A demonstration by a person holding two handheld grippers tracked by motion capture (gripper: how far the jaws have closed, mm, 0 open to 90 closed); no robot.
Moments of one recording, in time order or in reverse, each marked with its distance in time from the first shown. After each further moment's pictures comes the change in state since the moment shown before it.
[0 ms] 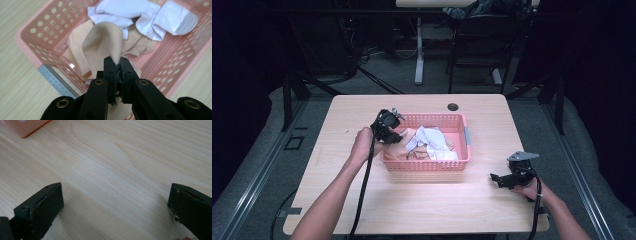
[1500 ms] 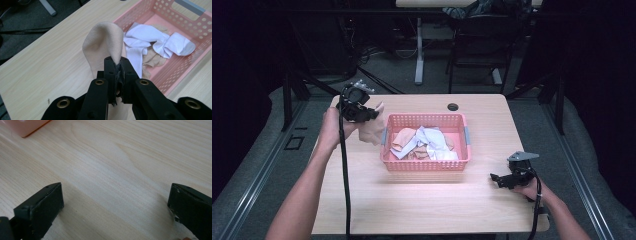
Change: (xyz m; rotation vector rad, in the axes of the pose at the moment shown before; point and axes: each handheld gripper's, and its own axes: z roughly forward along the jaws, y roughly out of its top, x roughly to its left) left arm 0.043 -0.009 -0.101 -0.150 0.108 -0.088; right arm 0.000 0.000 0.000 0.001 0.004 -0.002
